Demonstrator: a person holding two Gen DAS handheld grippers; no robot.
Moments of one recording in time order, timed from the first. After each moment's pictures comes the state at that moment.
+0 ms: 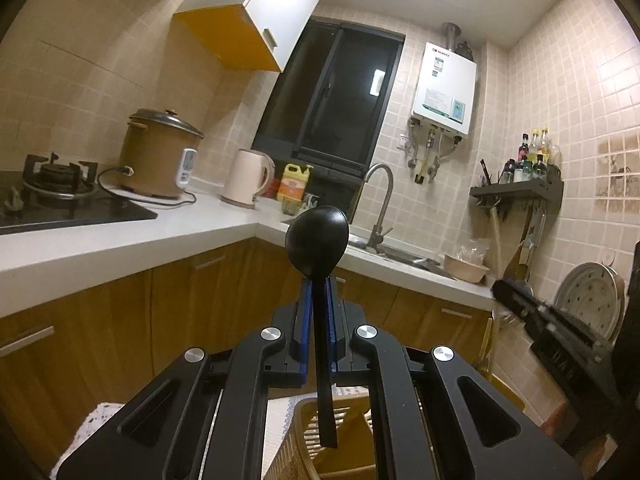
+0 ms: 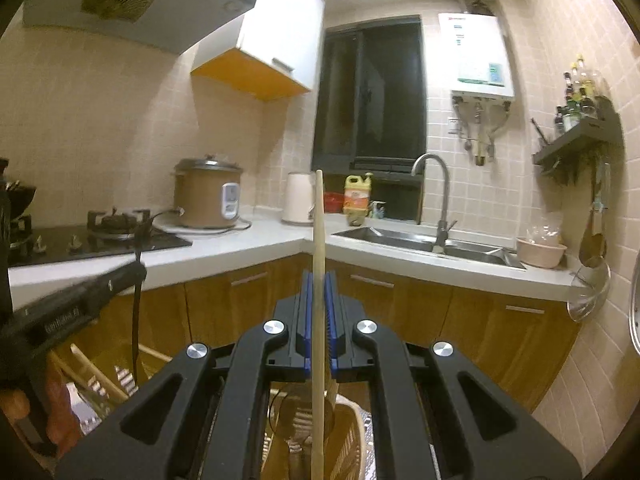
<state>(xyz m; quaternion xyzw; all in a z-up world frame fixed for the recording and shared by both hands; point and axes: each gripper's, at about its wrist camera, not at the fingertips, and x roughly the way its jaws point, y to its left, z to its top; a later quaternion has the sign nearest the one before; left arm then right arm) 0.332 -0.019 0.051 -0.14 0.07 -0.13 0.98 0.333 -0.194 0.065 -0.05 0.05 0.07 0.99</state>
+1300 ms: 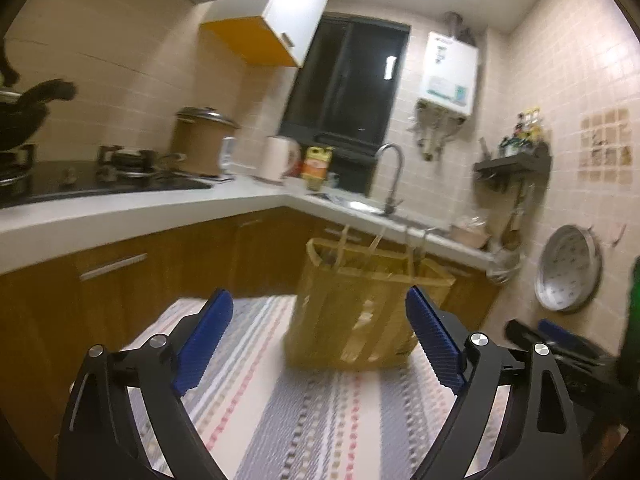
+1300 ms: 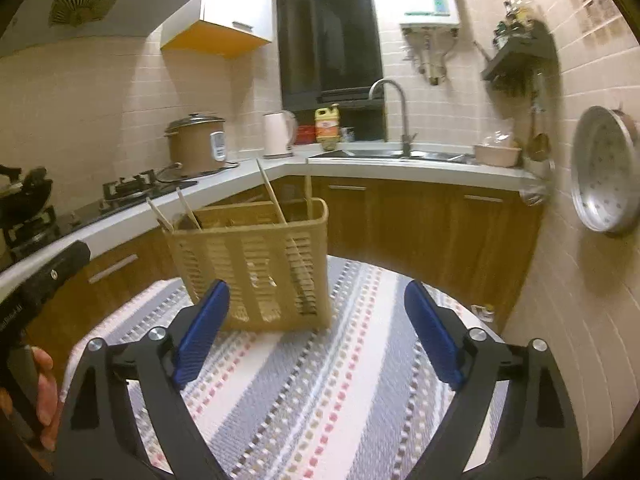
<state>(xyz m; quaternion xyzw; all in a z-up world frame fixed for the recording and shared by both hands) 0.138 -0.011 0.021 -0.12 0.12 -0.07 0.98 0.145 -0.227 0.015 0.02 0.17 0.02 0.98</state>
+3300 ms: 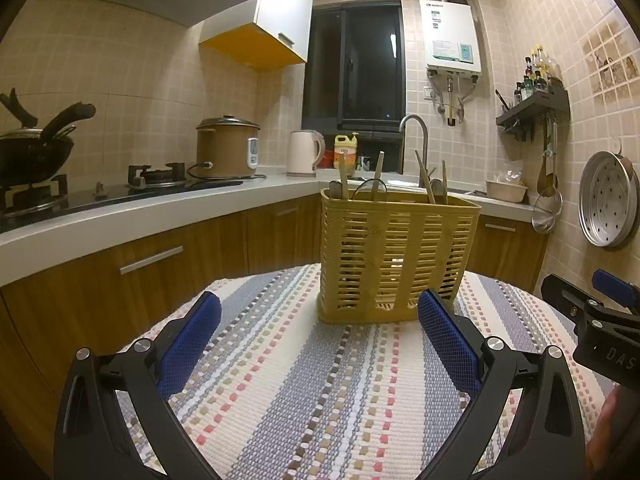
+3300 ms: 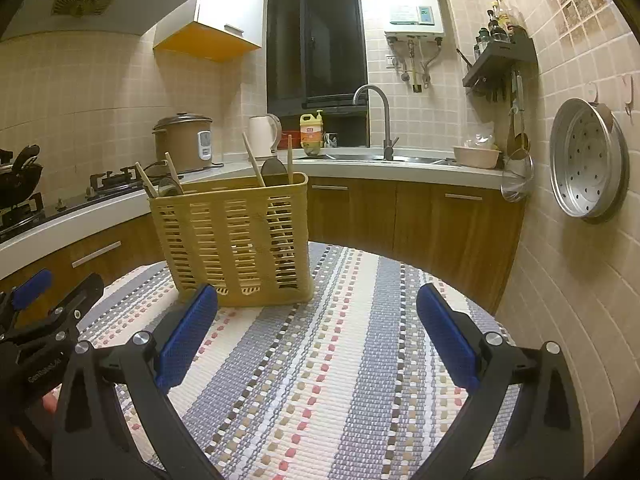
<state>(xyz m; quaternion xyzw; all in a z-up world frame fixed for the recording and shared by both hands) 0.119 -0.041 -0.018 -0.02 0.12 -0.01 0.99 0.129 -0.228 -0.019 0.02 0.15 -0.01 0.99</state>
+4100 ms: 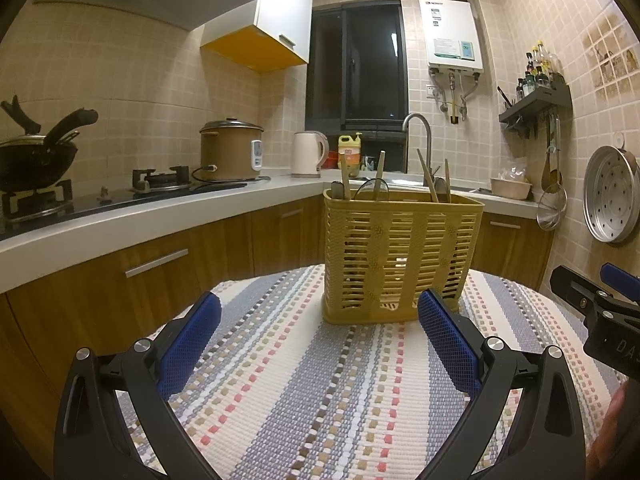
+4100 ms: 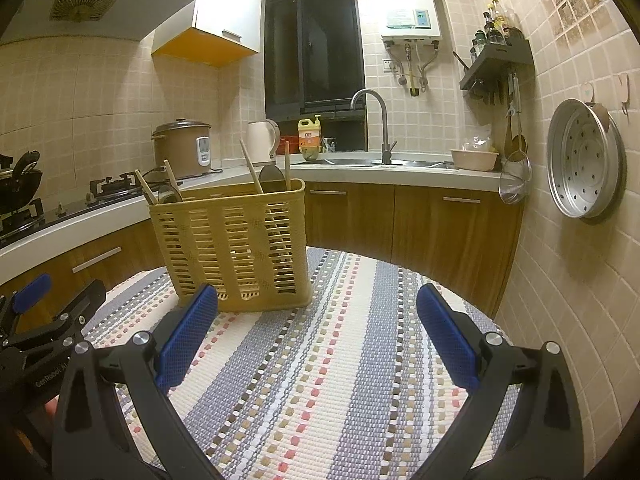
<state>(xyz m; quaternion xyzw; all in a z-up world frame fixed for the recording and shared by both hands) 0.119 -0.044 -0.017 -0.01 0.12 0.00 0.99 0.126 -0.231 -0.018 0.02 0.14 -0.01 0.99</state>
